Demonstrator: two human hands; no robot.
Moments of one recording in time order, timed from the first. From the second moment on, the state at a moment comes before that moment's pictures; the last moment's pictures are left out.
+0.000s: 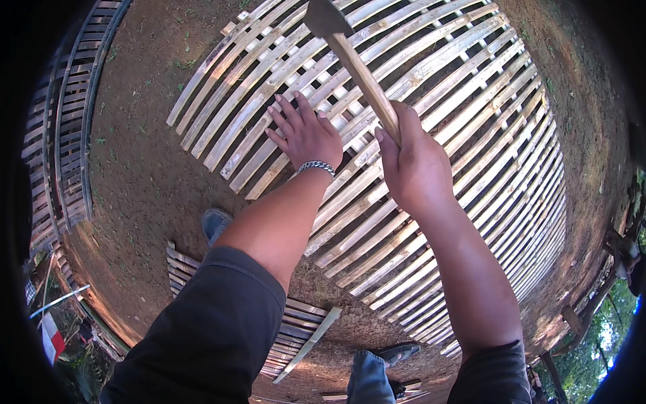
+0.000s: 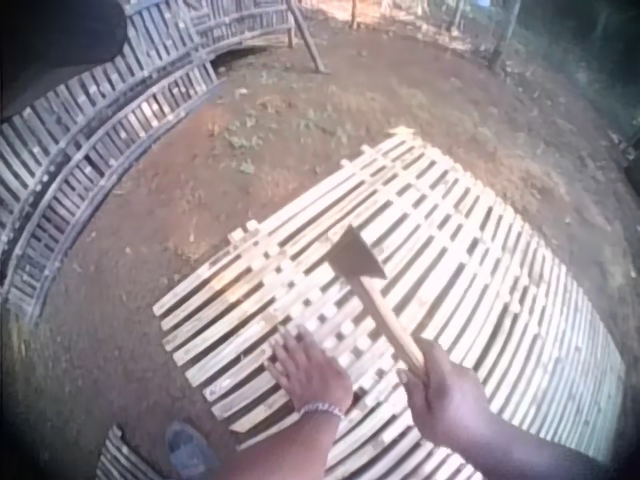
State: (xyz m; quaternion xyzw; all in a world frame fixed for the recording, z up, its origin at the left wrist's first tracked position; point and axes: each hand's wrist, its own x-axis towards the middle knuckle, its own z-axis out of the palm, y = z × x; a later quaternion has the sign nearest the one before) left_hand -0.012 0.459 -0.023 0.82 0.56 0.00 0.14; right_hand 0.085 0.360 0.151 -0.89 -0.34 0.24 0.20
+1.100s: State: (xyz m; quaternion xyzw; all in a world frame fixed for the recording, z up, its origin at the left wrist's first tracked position) left_hand -0.143 0.437 0.020 0.89 0.39 -0.12 0.17; right_hand -0.312 -0.132 0.134 -0.90 -0.03 0.42 0.11
